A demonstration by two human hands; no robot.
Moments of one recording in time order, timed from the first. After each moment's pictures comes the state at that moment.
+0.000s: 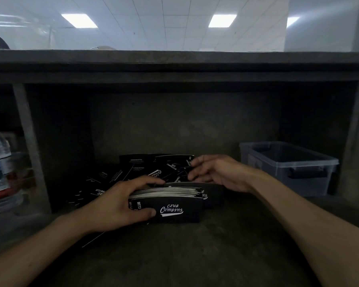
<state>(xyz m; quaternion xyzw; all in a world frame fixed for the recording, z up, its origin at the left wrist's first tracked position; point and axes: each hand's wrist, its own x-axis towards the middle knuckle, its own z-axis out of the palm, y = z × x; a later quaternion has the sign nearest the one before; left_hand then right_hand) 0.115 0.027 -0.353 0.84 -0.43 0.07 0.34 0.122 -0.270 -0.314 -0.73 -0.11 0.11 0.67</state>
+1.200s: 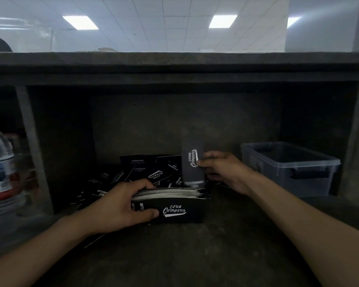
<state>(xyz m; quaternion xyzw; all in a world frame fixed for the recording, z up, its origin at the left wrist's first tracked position) 0.119 0.027 -0.356 0.85 -0.41 0.08 0.32 0.141 -0.272 -0.325 -0.74 -0.03 -0.06 0.67</state>
